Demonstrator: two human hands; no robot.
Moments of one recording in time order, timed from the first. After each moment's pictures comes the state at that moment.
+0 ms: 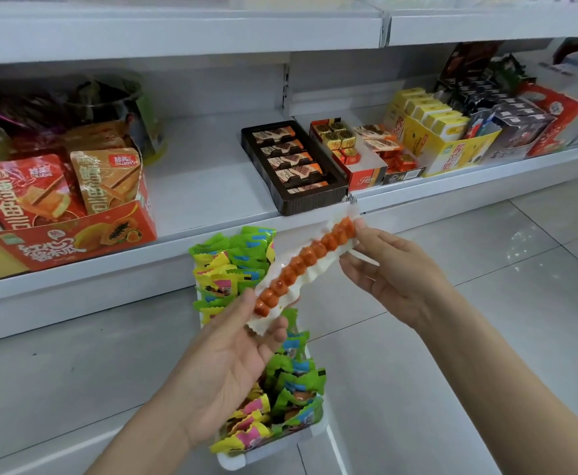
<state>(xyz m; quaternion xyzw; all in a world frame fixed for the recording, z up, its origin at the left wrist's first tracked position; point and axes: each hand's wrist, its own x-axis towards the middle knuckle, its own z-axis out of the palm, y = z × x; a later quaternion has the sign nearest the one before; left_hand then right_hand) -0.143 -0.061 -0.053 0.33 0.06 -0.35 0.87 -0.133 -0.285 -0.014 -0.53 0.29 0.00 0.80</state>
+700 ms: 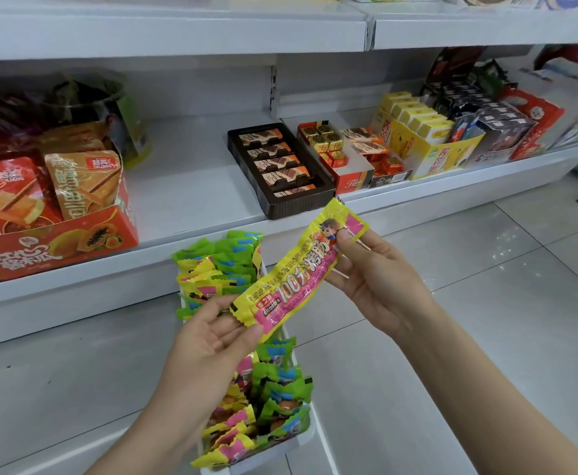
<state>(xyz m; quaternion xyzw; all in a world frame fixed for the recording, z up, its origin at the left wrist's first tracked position) -0.143 -0.065 -0.072 0.61 -0.01 -0.20 0.77 -0.132 -0.279 -0.023 -0.48 0.20 -0.03 0.85</state>
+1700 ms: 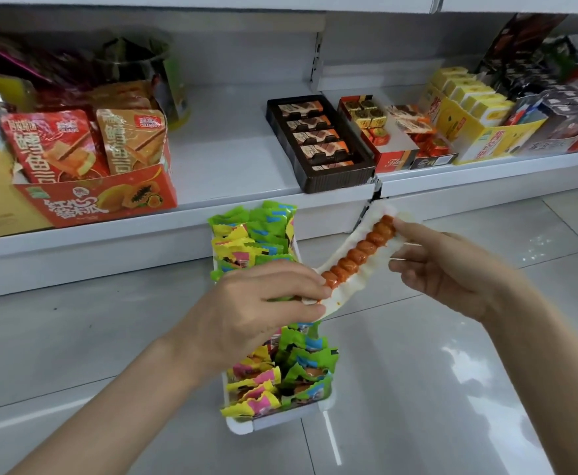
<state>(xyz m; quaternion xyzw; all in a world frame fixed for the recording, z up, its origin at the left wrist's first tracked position) -0.117 -0.050 -0.048 0.73 -0.56 0.14 0.36 -0.143 -0.324 -0.014 -0.64 0.27 0.12 0.71</state>
